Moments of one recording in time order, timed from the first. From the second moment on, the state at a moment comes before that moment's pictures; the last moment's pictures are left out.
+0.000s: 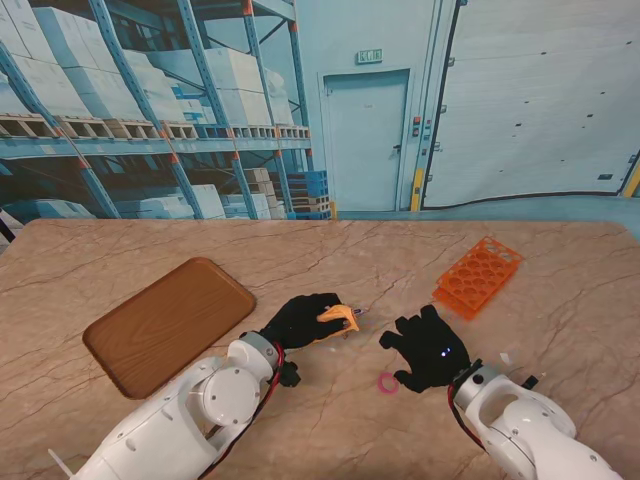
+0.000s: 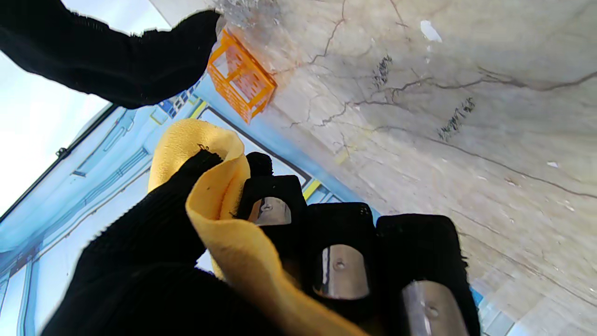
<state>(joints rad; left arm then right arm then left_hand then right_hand) 1.33 -1.21 -0.81 -1.40 0.35 -0.07 0.16 -1.74 -1.00 1.26 -1.64 -1.42 -0.22 -0.25 0.86 -0.34 0.48 -0.08 0.63 0.06 1.02 0.40 1.26 -0.05 1.29 1.13 1.22 0.06 1.70 0.90 1.12 0.11 1.83 0.98 0.42 -0.68 0.91 -0.05 0.52 -0.12 0.71 0.56 0.57 0.16 0.80 0.45 0.61 0.08 0.78 0.63 0.22 0.20 0.91 0.59</state>
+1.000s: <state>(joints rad) 1.34 -1.20 -0.83 -1.41 0.36 -0.07 0.17 -1.65 -0.98 1.13 -1.53 -1.47 -0.16 -0.30 0.86 -0.35 0.51 -0.08 0.63 0.06 1.02 0.40 1.26 -0.05 1.30 1.13 1.23 0.06 1.70 0.90 1.12 0.11 1.83 0.98 0.42 -0.69 0.94 -0.05 0.43 -0.10 0.75 0.56 0.47 0.16 0.84 0.45 0.57 0.08 0.81 0.63 0.20 0.20 0.94 0.59</state>
